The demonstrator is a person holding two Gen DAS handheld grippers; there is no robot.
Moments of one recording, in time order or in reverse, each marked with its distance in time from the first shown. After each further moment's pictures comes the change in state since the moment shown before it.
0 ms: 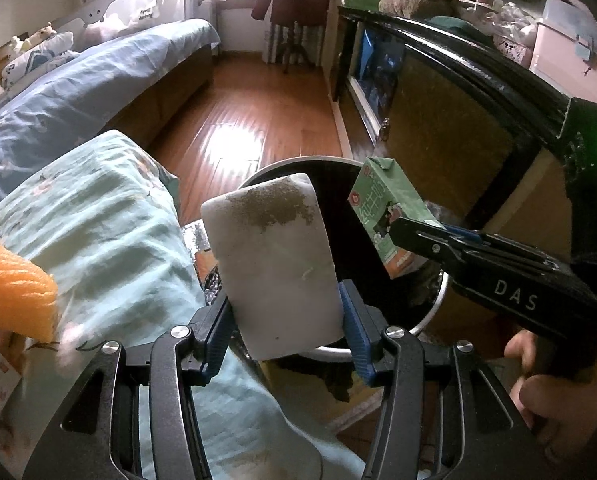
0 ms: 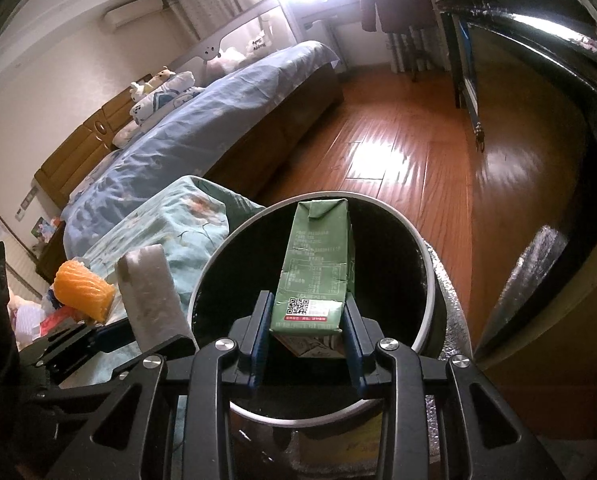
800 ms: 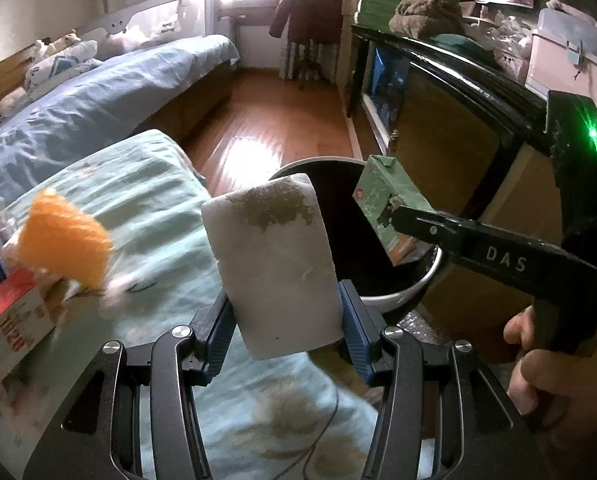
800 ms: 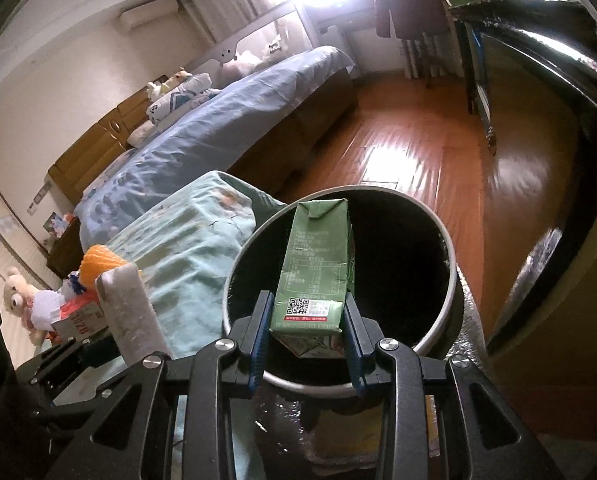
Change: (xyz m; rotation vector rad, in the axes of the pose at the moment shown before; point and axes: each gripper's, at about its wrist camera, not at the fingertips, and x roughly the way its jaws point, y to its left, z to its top) left arm -0.045 0.006 -0.032 -0.023 -0.067 0.046; right arm -0.016 0.022 -0.012 -0.027 -0.018 0.033
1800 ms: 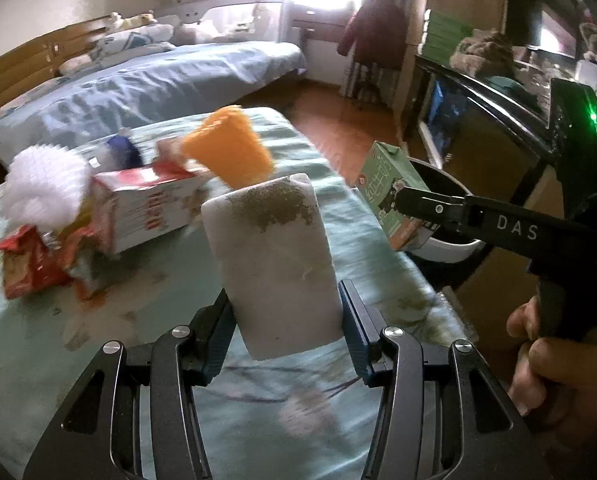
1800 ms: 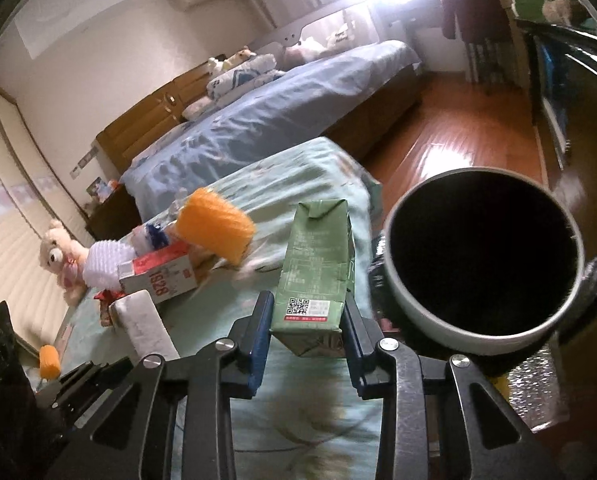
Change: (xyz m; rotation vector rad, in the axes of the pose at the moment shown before) left arm -0.072 0.069 -0.078 -0.173 -0.066 0.122; right arm -0.001 0.098 -0.039 -0.109 0.024 0.147
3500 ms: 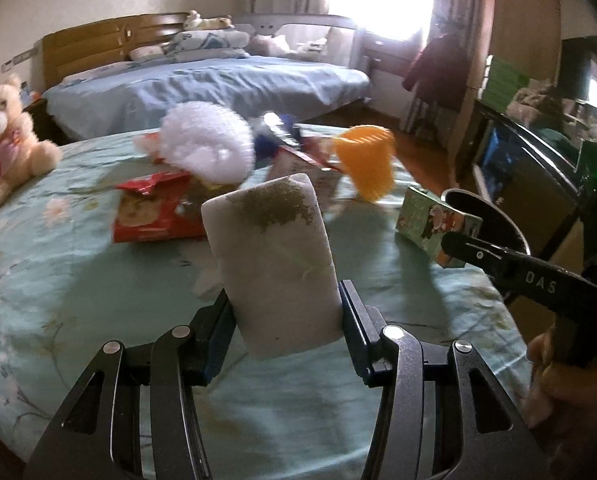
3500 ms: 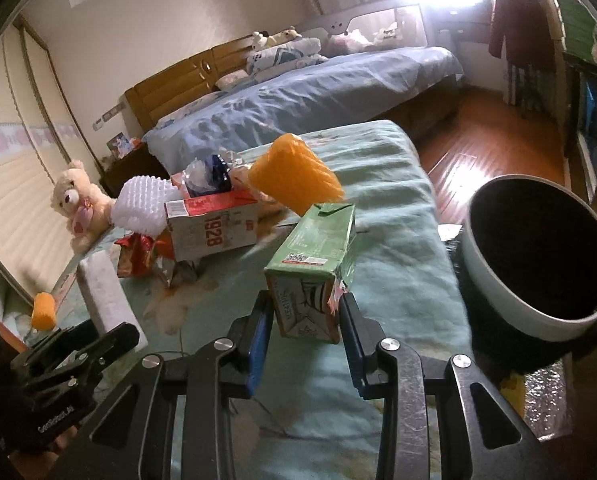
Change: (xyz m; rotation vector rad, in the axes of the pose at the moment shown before) left arm -0.052 0.087 -0.042 -0.178 -0.090 0.144; right arm 0.010 0.072 -0.031 -0.164 0.041 0.033
